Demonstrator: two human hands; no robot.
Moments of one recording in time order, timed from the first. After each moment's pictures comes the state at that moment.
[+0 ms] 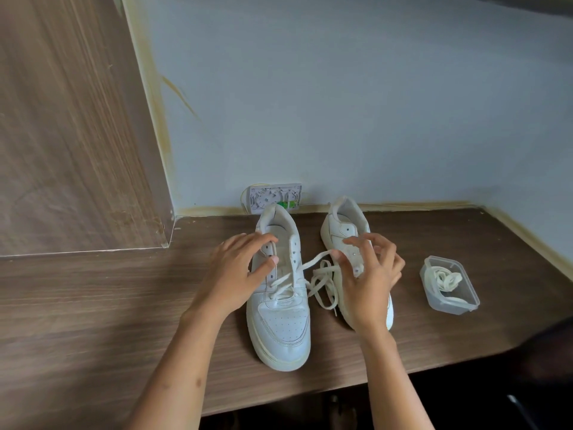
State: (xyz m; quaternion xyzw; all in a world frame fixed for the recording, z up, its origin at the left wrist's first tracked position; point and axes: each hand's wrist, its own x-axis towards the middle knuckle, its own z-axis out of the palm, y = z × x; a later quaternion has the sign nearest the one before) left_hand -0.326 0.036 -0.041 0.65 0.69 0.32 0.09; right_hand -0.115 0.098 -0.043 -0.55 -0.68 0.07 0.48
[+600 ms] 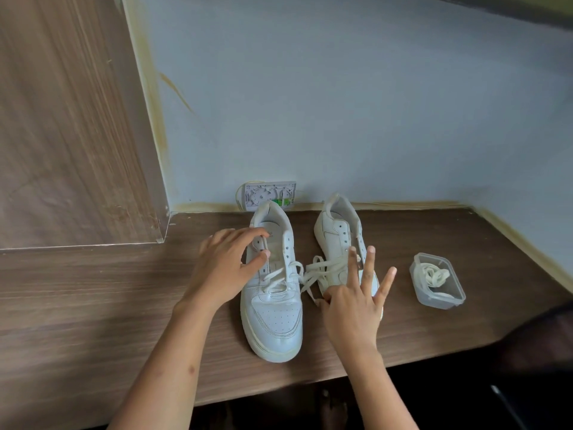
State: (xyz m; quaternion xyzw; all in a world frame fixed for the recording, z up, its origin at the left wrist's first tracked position) left_hand -0.327 0.032 -0.034 0.64 0.72 0.28 0.06; right_hand -0.104 0.063 -0.064 -0.61 -0.77 -0.13 0.11
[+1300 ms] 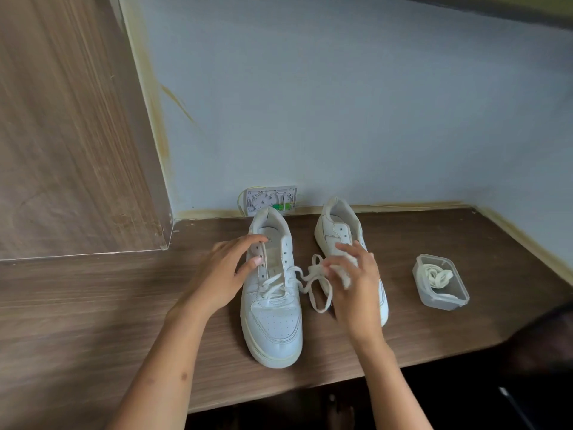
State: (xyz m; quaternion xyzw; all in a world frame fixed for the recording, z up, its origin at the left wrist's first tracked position) left_hand -0.332 0.021 -0.026 0.63 0.70 0.30 0.16; right_hand -0.103 0.077 -0.043 -0.46 -0.75 0.14 0.45
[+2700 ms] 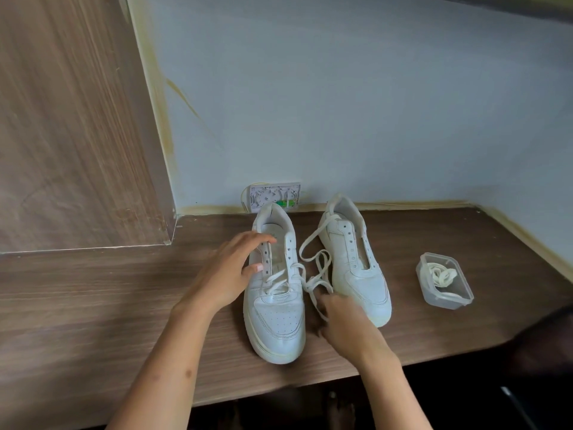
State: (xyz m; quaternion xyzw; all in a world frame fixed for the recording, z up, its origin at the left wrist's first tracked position) left_hand -0.334 0.023 -0.033 0.66 0.65 0.33 0.16; right_hand -0.102 0.053 -0.043 -0.50 -0.84 0.20 0.04
